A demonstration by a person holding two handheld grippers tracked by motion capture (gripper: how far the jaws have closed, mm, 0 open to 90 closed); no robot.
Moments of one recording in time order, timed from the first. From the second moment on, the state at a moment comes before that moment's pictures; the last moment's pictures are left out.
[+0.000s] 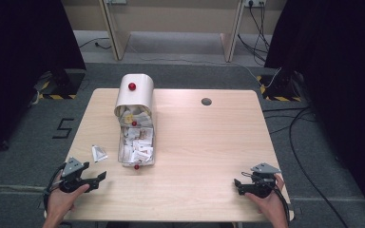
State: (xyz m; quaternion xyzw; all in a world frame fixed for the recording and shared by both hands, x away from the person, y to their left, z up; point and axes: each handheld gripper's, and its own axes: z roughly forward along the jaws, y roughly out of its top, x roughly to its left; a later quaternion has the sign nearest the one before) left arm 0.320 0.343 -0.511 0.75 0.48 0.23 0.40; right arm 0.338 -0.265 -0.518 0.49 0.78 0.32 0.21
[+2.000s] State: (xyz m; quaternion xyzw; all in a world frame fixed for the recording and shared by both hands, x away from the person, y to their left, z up) left arm 0.272 0.332 -0.527 0.78 0.47 0.22 0.36; right arm 0.338 -0.265 -0.518 0.49 0.78 0.32 0.21
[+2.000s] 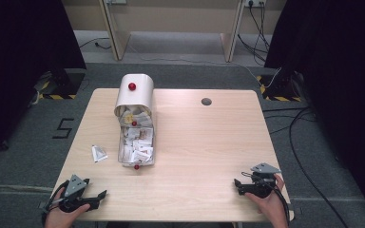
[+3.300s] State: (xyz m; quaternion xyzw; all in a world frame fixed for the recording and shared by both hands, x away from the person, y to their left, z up) left arm 0.232 0.332 -0.543 0.74 0.47 0.25 0.42; right arm 0.338 -0.265 -0.518 0.49 0.78 0.32 0.21
